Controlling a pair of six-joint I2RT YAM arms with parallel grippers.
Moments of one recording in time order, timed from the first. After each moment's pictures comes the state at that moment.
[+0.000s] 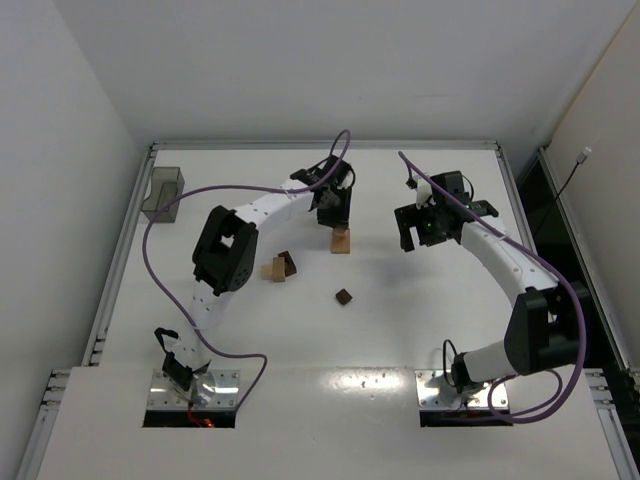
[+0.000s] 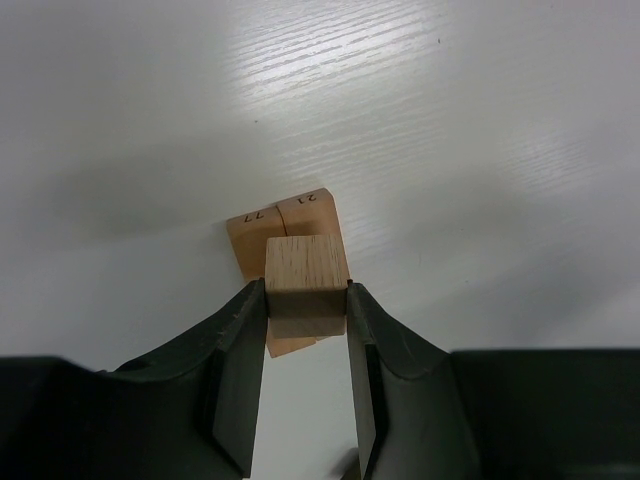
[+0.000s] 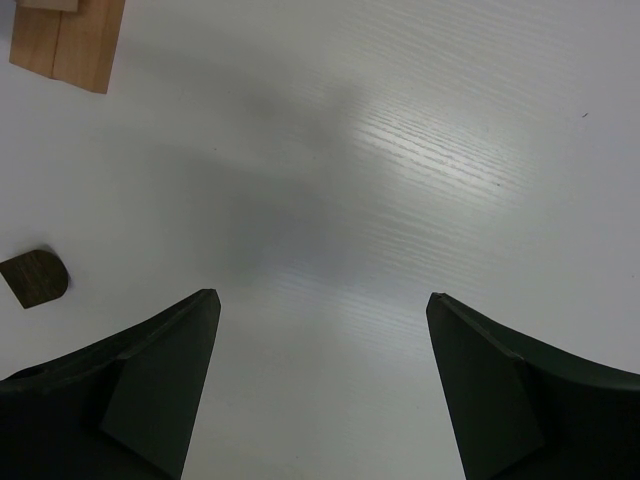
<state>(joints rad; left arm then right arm) -0.62 2.26 1.92 -0.66 0.04 -0.49 0.18 1.44 1.04 -0.58 -0.08 -0.11</state>
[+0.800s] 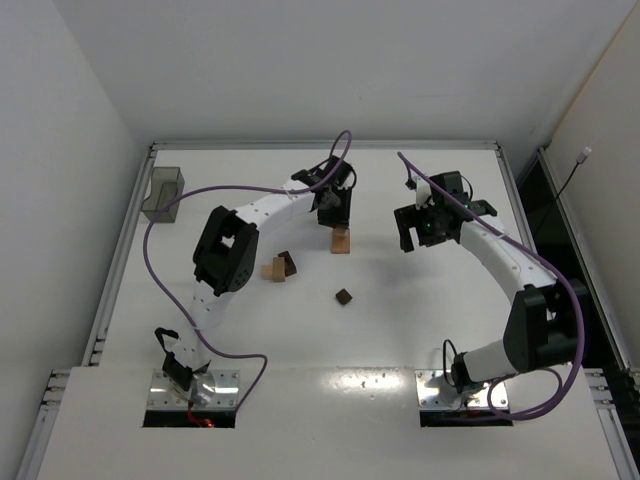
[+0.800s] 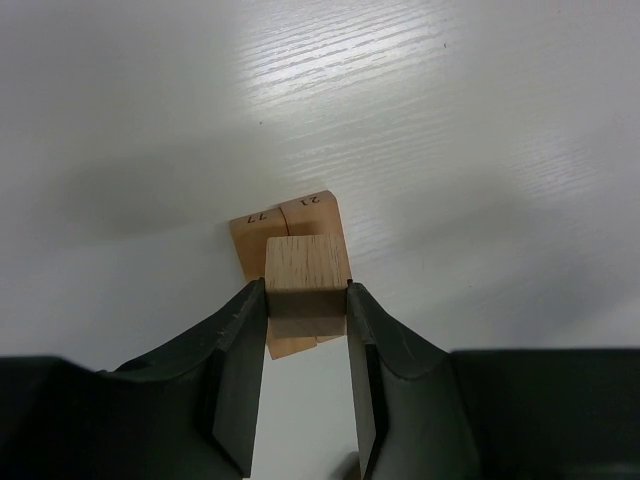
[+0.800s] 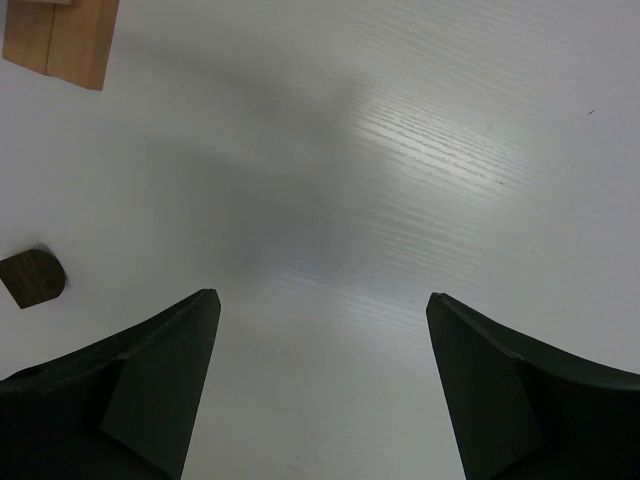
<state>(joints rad) -0.63 2.26 1.92 -0.66 0.01 -0.50 0.18 1.45 1.04 -0.58 -0.08 -0.11</state>
